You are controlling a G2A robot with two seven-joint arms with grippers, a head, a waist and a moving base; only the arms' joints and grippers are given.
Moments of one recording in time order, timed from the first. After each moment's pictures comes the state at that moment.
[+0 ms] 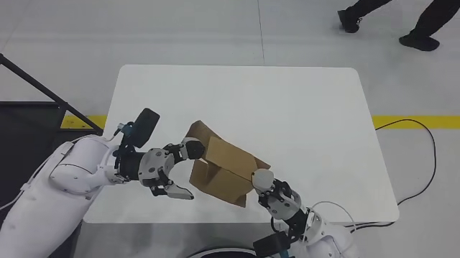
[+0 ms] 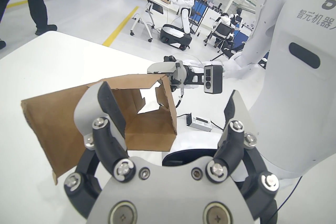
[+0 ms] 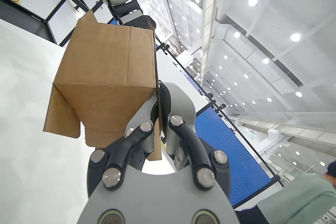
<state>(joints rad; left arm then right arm) 1.25 -0.77 -1.33 -1.89 -0.15 -1.01 -0.81 -1.70 -1.22 1.25 -1.95 -2.29 0.08 -0.72</state>
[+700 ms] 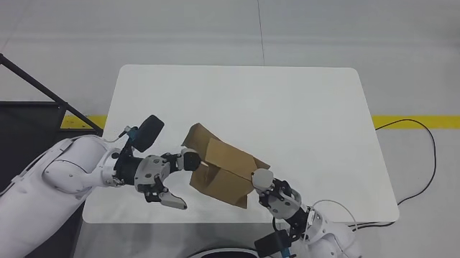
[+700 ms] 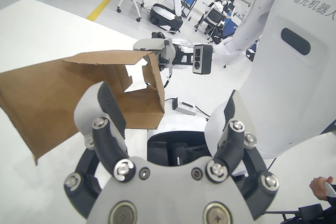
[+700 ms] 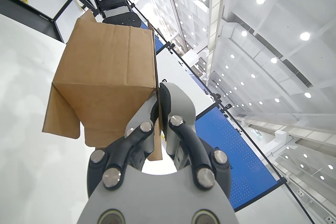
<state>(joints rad) 1.17 -0.60 -1.17 -1.87 -0.24 -1.01 -0.81 -1.69 -1.20 1.24 -1.95 -2.29 0.04 -0.71</state>
